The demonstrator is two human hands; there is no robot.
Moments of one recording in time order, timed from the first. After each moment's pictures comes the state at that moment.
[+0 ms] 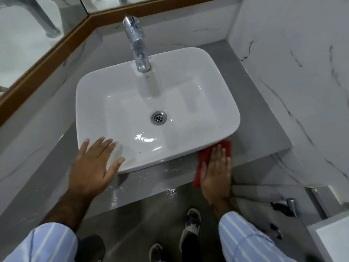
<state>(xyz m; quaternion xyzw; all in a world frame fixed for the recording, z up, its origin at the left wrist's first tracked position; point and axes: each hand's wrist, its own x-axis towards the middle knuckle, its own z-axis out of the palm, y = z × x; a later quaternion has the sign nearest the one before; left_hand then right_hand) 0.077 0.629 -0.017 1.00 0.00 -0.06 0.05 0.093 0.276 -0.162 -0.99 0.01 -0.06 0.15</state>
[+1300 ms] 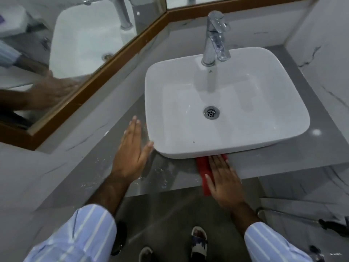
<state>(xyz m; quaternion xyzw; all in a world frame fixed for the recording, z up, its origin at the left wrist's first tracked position) 0.026 0.694 -0.032 0.96 0.14 0.00 0.25 0.045 0.377 -0.166 -0.96 -0.24 0.00 0.15</state>
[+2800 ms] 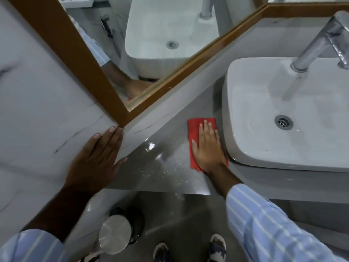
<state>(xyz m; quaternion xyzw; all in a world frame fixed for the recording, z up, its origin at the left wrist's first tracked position) -0.141 0.950 -0.027 0.93 0.01 0.08 -0.37 0.077 0.680 -0.150 -0.95 -0.27 0.09 0.09</state>
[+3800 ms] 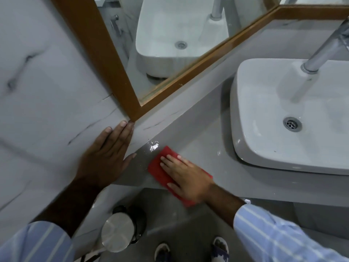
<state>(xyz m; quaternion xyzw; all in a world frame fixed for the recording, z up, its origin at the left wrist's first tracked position) -0.139 0.950 -0.027 0.92 0.01 0.08 -0.38 -0.010 0.690 -0.145 -0.77 -0.63 0.12 0.08</state>
